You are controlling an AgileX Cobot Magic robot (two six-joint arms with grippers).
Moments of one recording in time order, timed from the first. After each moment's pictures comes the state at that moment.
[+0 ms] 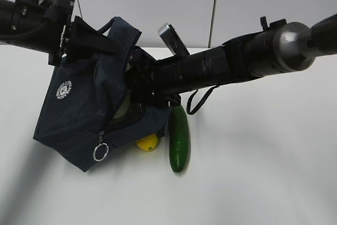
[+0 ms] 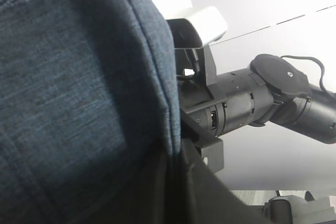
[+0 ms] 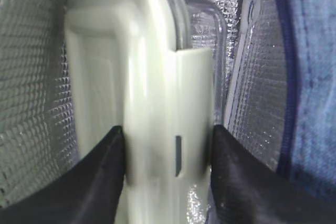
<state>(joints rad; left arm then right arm) -0.08 1.81 -1.20 -1.36 1.13 0.83 0.41 2.13 -1.38 1.66 0.80 -0.89</state>
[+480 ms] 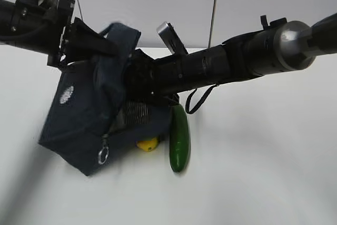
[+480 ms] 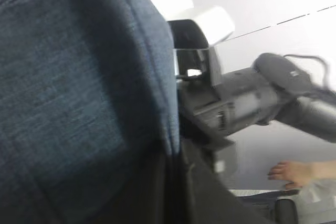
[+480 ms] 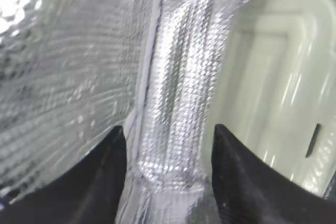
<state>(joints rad) -0.08 1.81 -1.20 -1.36 1.13 0.83 0.41 2.13 -1.38 1.65 0.82 -0.89</state>
